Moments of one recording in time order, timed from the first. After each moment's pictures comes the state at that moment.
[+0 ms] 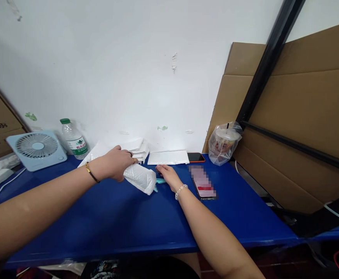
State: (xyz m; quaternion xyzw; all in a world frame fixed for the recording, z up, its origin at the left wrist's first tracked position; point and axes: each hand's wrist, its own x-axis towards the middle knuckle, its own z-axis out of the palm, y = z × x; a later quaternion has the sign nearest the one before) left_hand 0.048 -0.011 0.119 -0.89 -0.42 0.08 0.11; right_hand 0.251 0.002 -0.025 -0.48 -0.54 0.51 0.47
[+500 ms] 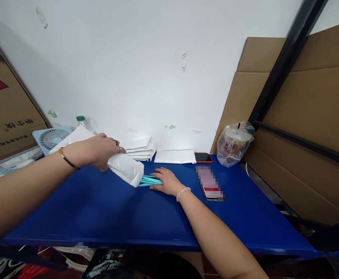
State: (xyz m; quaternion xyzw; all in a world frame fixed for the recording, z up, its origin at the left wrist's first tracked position) left_hand -0.002 -0.023 0.163 -0.84 -0.49 0.19 0.14; right_hand 0.245 -0.011 -0.033 -0.40 -0.87 0.20 0.23
